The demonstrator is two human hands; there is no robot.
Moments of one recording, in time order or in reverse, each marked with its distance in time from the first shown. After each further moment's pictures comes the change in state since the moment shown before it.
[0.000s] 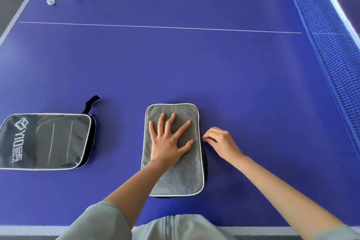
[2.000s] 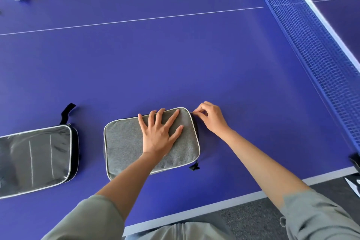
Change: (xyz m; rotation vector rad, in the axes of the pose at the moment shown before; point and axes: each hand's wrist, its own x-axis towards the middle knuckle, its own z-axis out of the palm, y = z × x) left_hand 0.007 0.002 0.003 0.039 0.005 0.140; right_hand 0.008 0.005 -0.001 0.058 0.229 0.307
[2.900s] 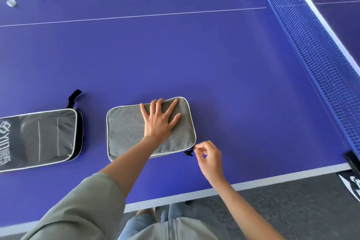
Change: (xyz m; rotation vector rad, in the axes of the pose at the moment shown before) left_hand -0.006 0.010 -0.009 0.001 -0.050 -0.043; right_hand -0.157 -0.032 0.040 0.216 0.172 0.261
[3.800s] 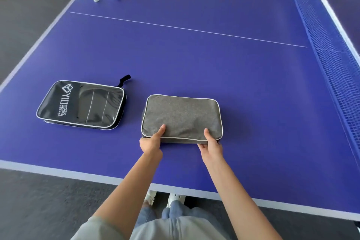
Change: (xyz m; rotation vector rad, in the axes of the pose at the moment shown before) left_hand -0.103 -0.047 -0.020 -1.713 0.322 -1.419; right_hand 0.019 -0.100 0.039 1.101 0.139 0.890
